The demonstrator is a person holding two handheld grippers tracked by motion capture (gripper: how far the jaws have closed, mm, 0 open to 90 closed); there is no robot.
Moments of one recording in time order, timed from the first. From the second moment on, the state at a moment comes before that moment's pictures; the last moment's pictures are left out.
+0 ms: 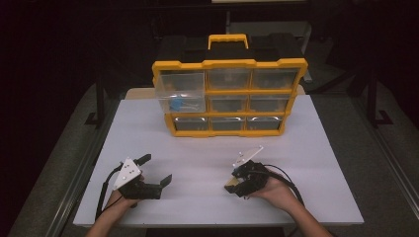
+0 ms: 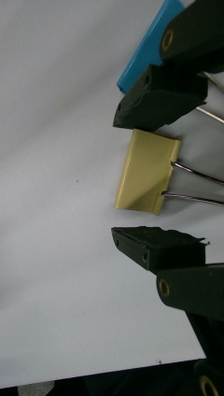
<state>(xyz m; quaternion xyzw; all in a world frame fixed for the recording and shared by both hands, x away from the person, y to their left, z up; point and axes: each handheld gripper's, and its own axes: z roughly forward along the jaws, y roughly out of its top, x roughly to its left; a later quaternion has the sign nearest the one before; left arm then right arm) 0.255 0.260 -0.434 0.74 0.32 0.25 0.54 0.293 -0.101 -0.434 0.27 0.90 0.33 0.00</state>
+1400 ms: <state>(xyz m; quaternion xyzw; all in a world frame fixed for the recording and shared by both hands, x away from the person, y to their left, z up) 0.255 0.260 -0.434 0.75 0.31 0.24 0.53 0.294 -0.097 -0.439 0.24 0.91 0.33 0.02</state>
